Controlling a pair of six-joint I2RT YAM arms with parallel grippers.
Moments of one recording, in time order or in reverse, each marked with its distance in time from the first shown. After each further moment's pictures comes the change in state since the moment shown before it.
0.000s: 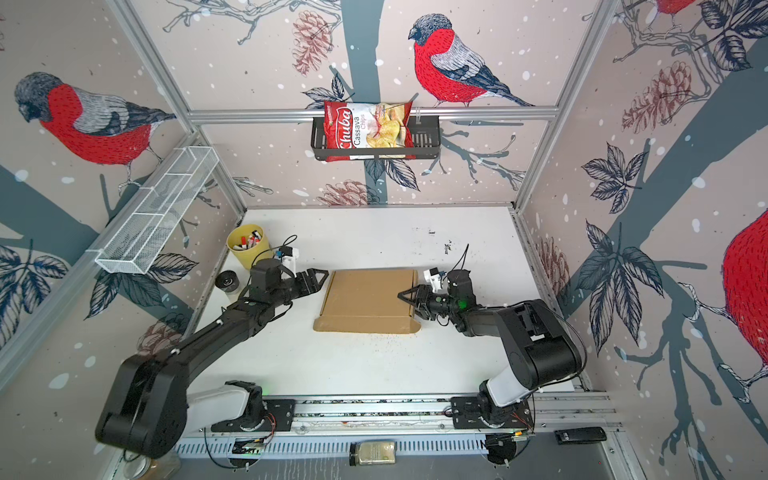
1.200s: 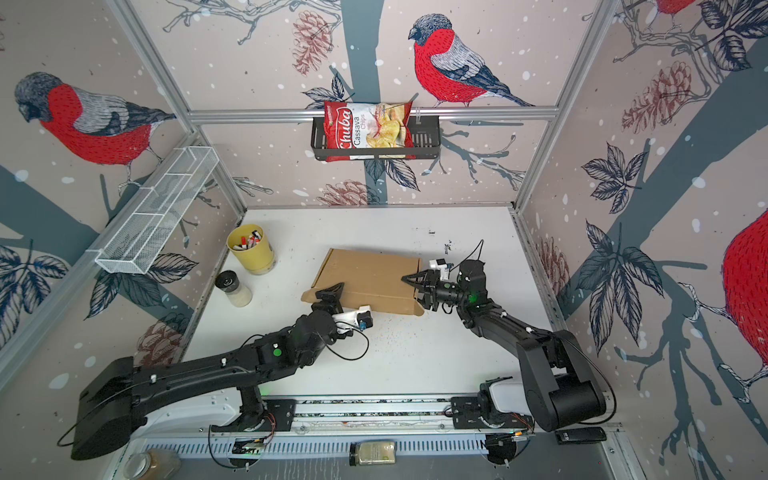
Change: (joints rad) left arm -0.830 -0.104 -0.100 0.074 -0.953 1.419; right arm -0.035 -0.230 0.041 -0.044 -0.095 0.392
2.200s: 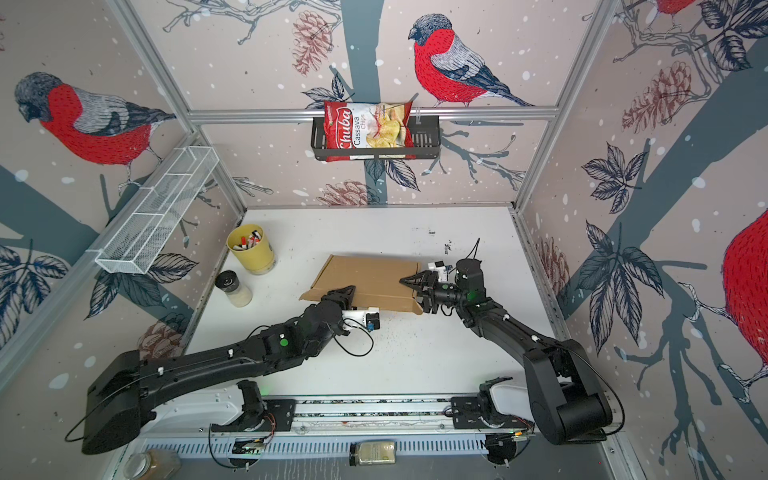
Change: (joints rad) left arm 0.031 0.072 0.141 -0.143 0.103 0.087; right arm 0.028 -0.048 0.035 -0.179 0.020 -0.042
